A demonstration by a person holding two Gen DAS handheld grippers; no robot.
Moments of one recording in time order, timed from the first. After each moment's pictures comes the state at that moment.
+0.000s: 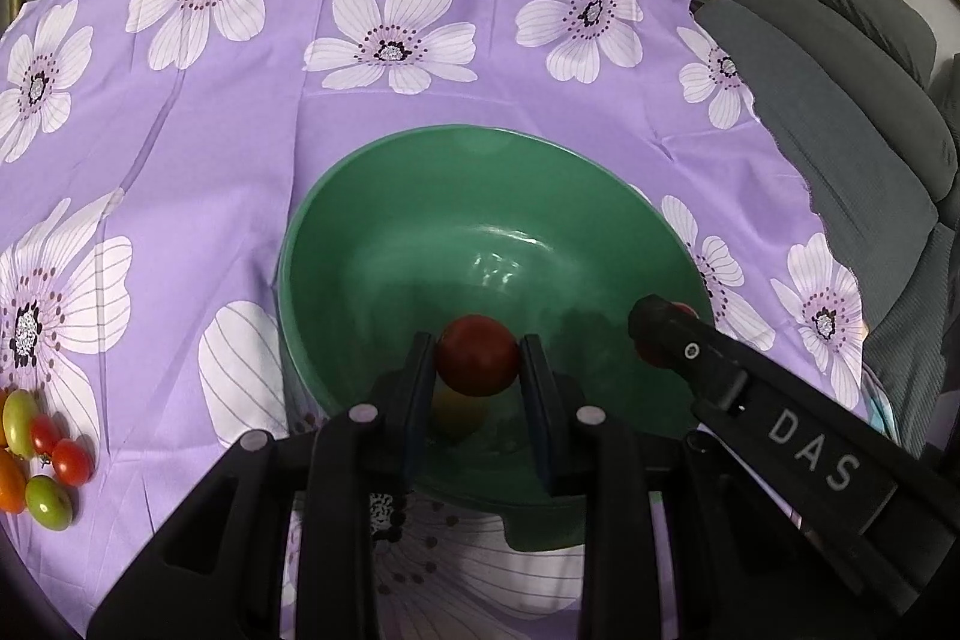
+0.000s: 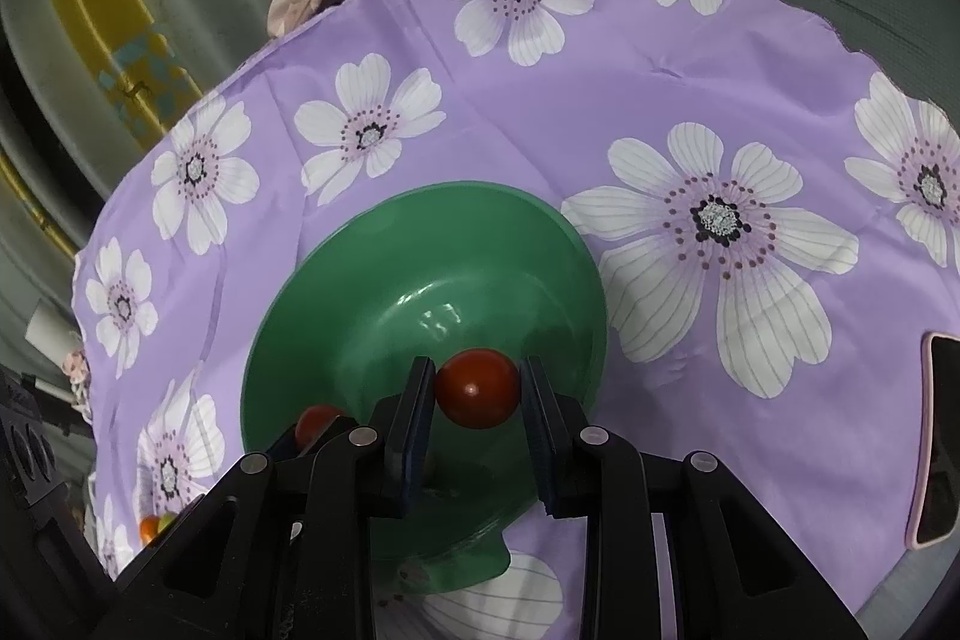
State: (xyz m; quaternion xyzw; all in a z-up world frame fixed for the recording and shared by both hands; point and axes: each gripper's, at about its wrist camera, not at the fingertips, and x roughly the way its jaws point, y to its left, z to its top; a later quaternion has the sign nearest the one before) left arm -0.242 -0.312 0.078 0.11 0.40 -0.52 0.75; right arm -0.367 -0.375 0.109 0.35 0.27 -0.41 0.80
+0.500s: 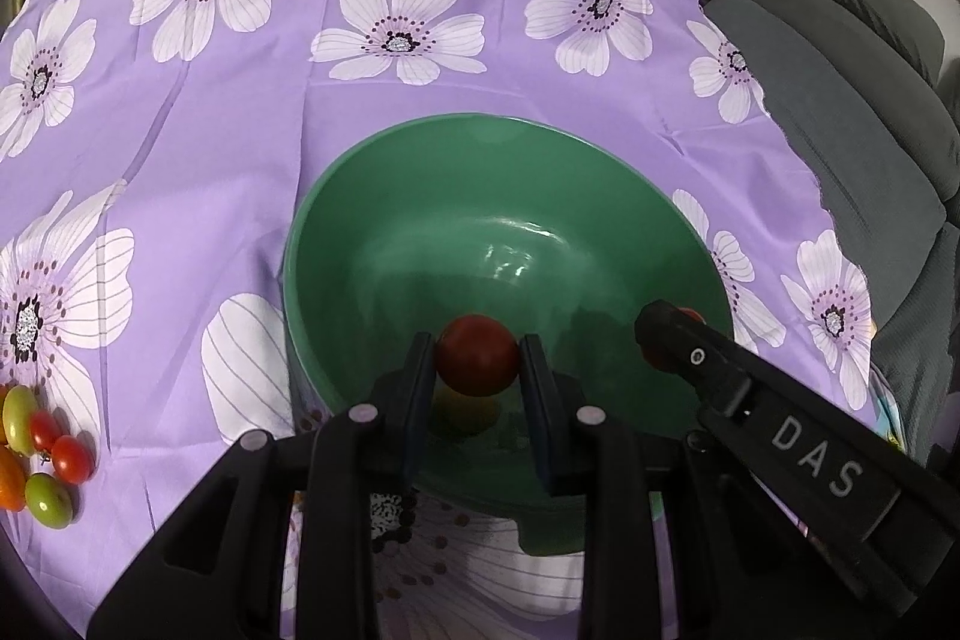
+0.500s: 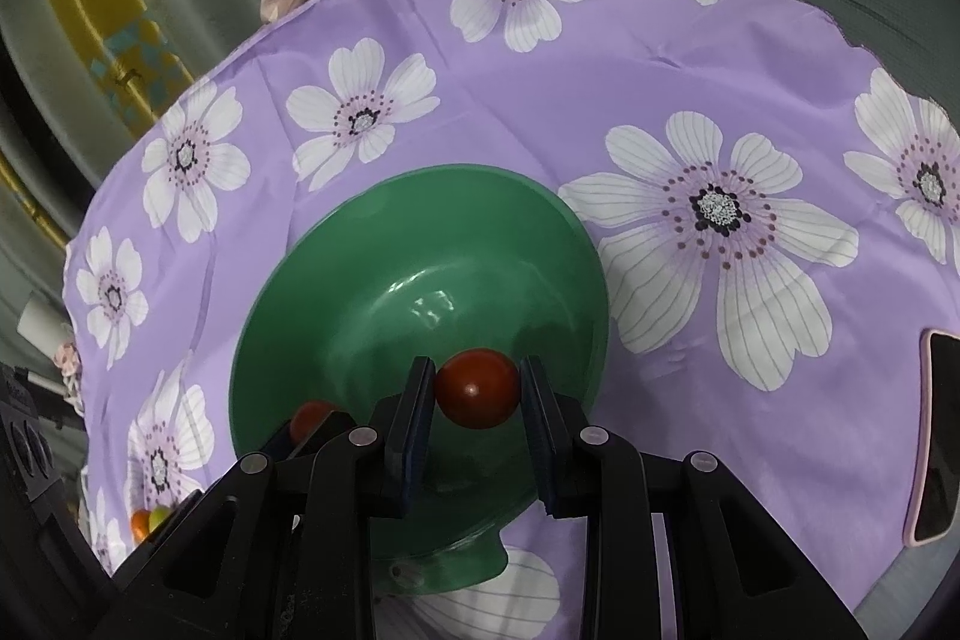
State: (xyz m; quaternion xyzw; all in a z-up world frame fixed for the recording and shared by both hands) left arm -0.239 -0.313 0.073 0.12 0.41 -0.51 0.75; right arm -0.362 -0.377 0.106 0.35 0.29 -0.41 0.79
